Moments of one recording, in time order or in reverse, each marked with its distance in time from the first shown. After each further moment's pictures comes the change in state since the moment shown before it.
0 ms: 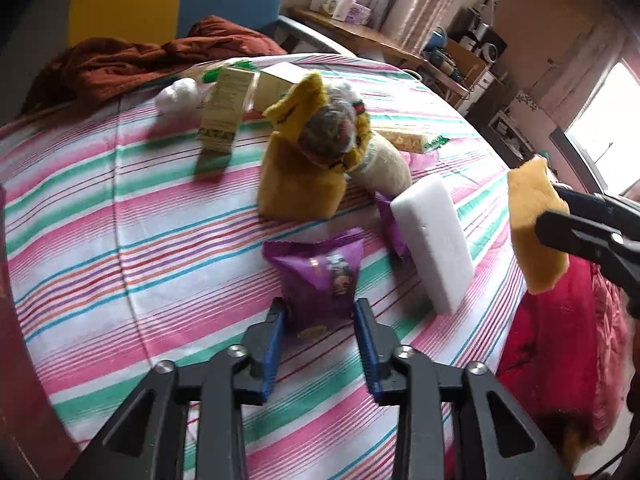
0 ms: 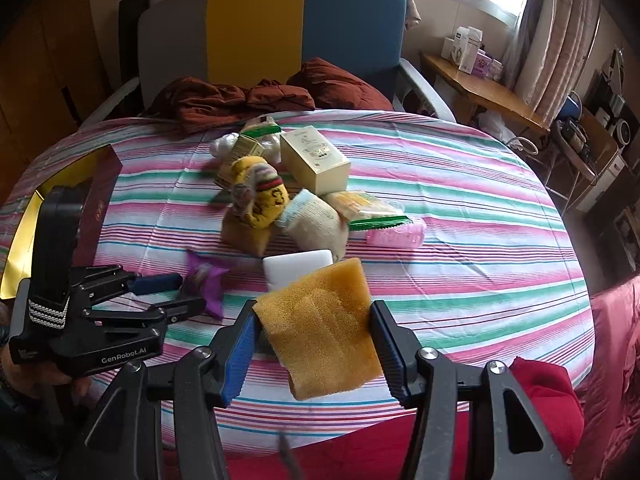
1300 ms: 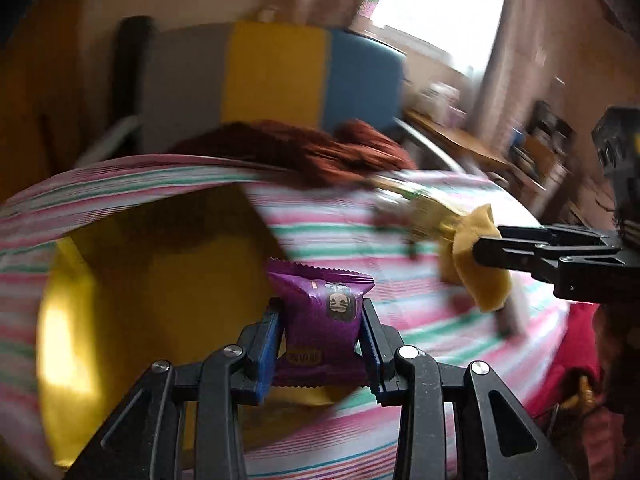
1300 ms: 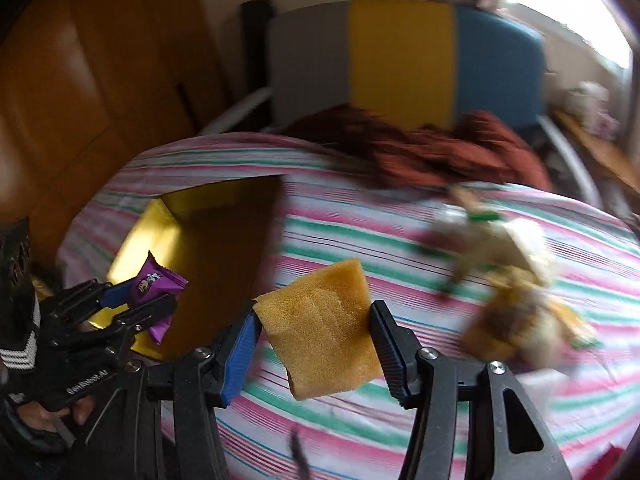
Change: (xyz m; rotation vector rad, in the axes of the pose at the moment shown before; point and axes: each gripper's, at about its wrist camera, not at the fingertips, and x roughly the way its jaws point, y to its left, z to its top) left arm -0.183 0.126 -0.054 -0.175 -0.352 0.320; right arm 0.015 0.202 0.068 -0.191 -0.076 0.404
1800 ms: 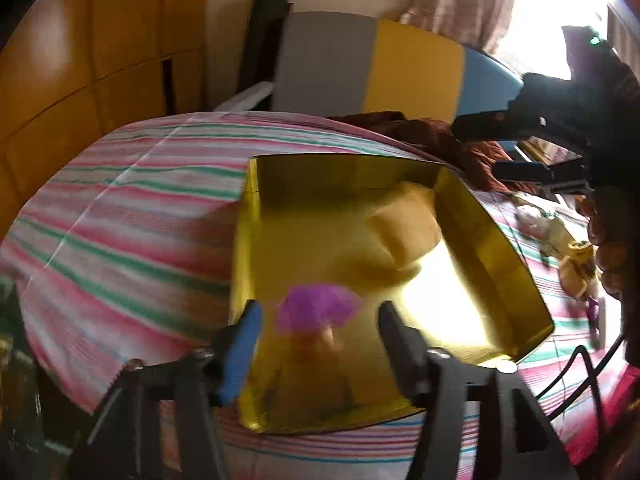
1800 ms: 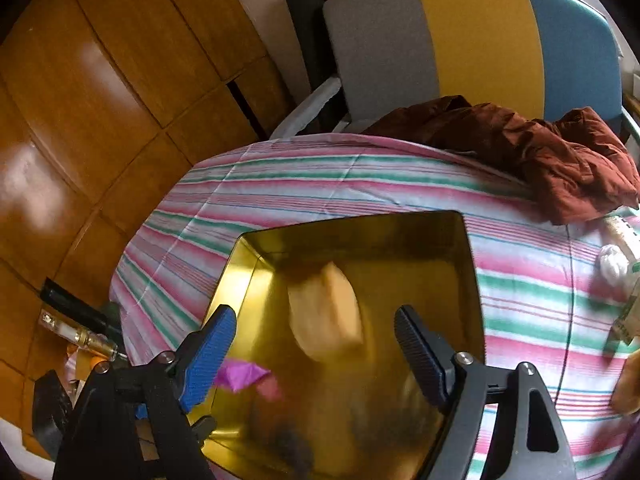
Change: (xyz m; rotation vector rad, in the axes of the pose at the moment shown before) left arm -0.033 0.138 -0.063 -0.222 0.002 0.287; right arm 0.097 0.115 0.061 0.052 0.015 0.202
